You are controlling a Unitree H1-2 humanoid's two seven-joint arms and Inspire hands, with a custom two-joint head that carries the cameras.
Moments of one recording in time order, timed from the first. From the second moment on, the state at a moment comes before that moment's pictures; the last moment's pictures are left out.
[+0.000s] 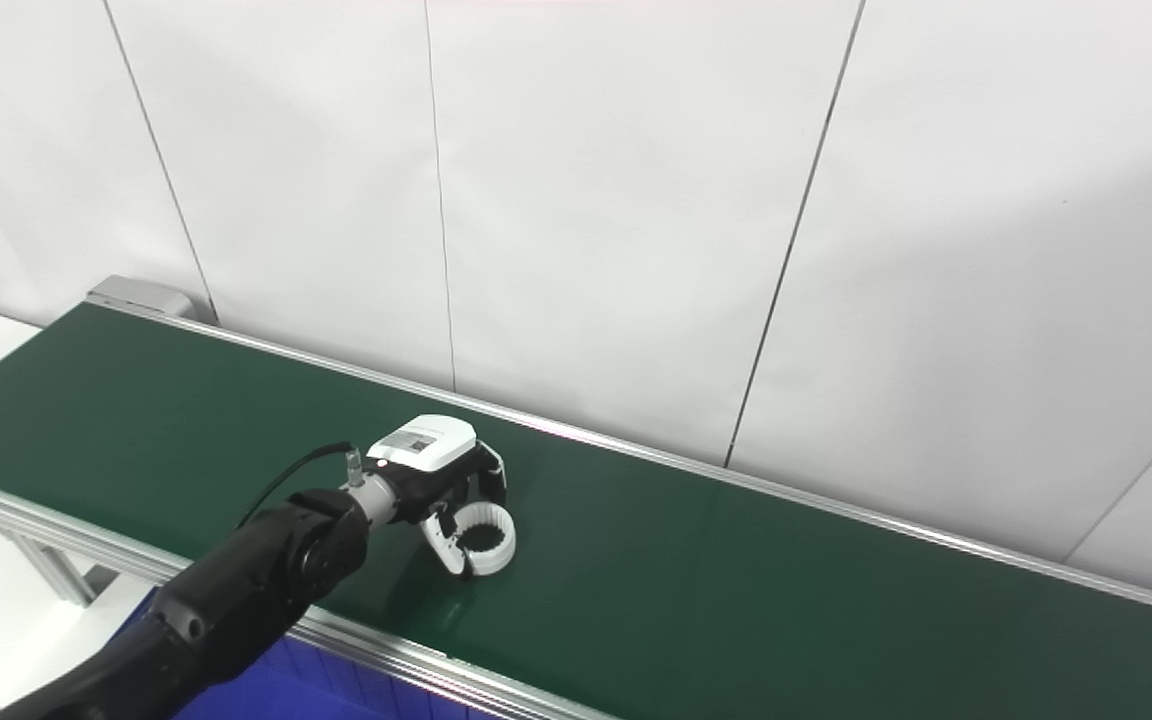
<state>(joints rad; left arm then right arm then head) -0.43 0.40 -0.40 0.39 0.79 -0.01 -0.10 0.33 -0.05 0.05 0.15 0.01 -0.42 0.11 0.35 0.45</state>
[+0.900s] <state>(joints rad) -0.38 0.39 -0.40 0.32 0.76 -0.04 -0.07 0.33 -0.05 0.04 0.15 0.01 -0.42 0.11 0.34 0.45</state>
